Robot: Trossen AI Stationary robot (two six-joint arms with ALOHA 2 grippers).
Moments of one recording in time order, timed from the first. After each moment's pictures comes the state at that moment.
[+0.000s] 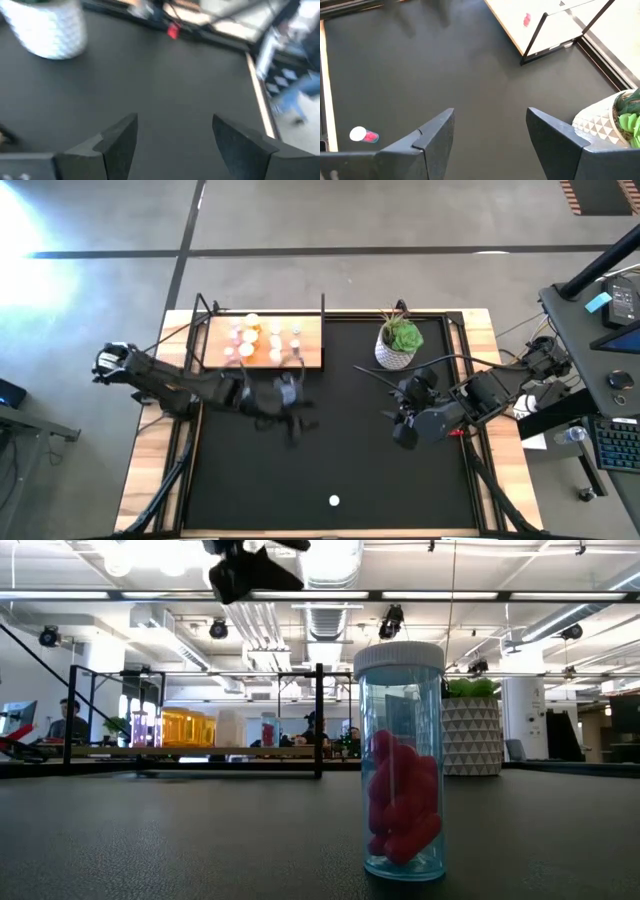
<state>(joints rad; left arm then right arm) -0.22 1.35 1.04 -0.18 -0.22 -0.40 0.50 1.38 1.54 -1.18 0.57 0.73</state>
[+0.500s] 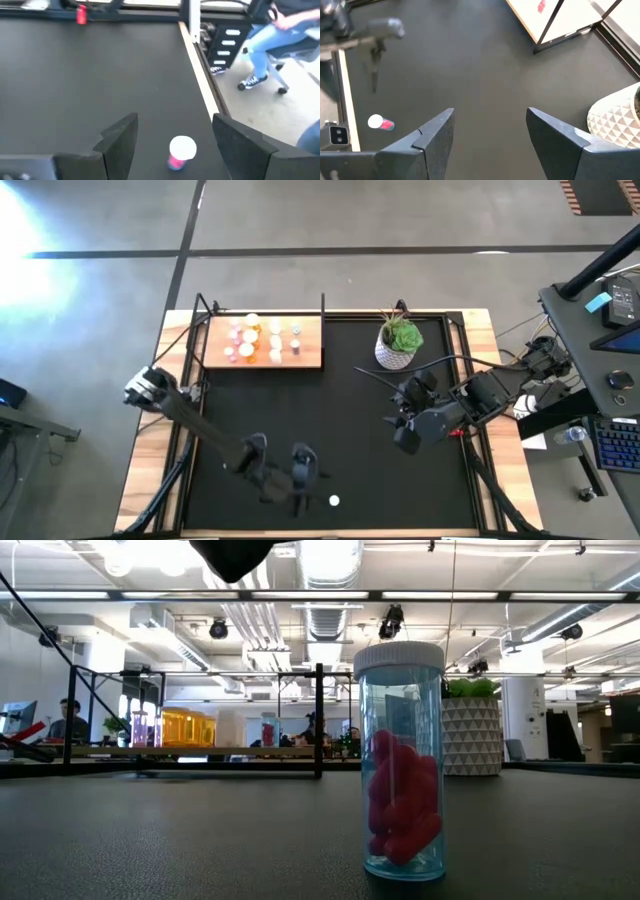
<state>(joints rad) -0.60 1.74 1.16 0.10 -0.38 -0.35 0.50 1.38 1.54 -1.18 0.49 0.76</state>
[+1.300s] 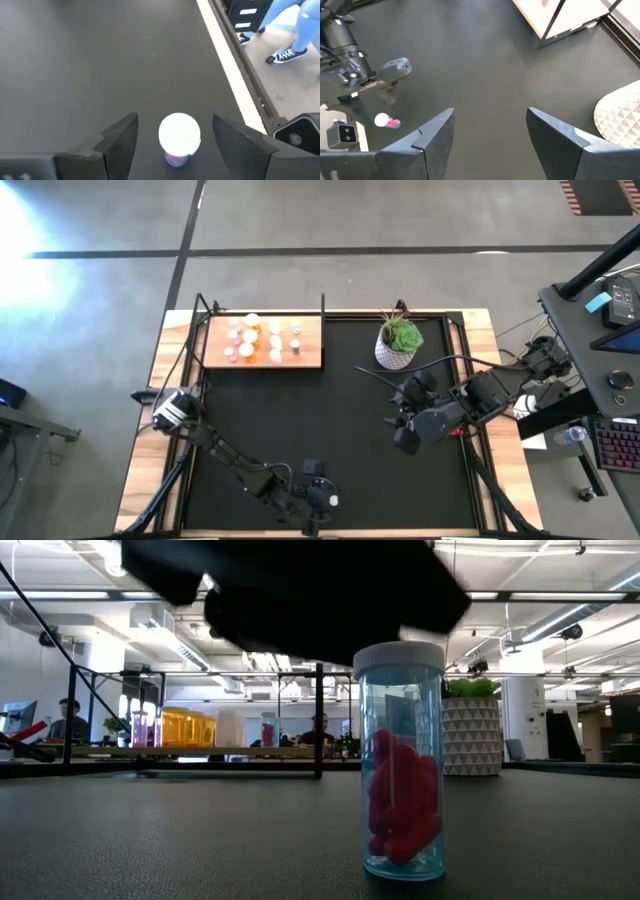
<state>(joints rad) -0.65 2.05 1.33 0.09 -0.47 -0.34 0.50 1.38 1.54 -1.17 0.46 0.78</state>
